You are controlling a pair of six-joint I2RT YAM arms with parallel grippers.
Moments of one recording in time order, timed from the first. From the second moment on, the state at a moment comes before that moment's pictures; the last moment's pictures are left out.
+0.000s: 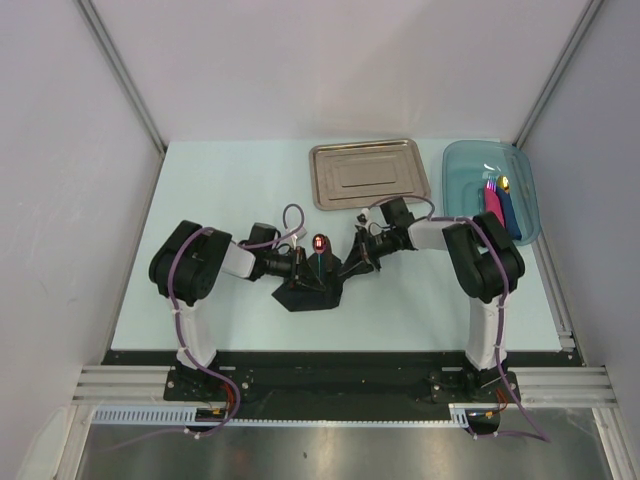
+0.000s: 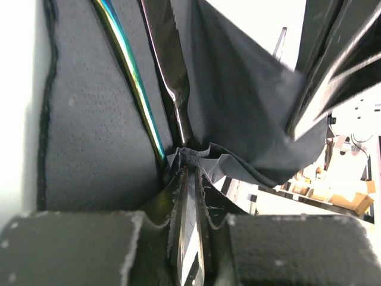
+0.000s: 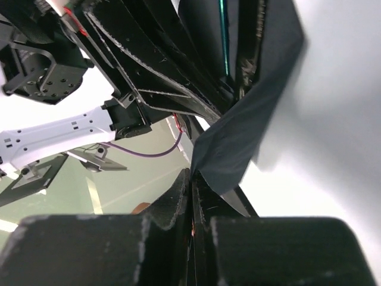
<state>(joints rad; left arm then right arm) -0.35 1.96 0.72 0.36 1.04 -0.64 0.42 2.00 1.10 -0.16 -1.09 0.73</state>
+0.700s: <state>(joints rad) -0.33 1.91 0.76 0.24 1.00 -0.57 0.53 2.11 1.15 -0.03 -1.00 0.87</state>
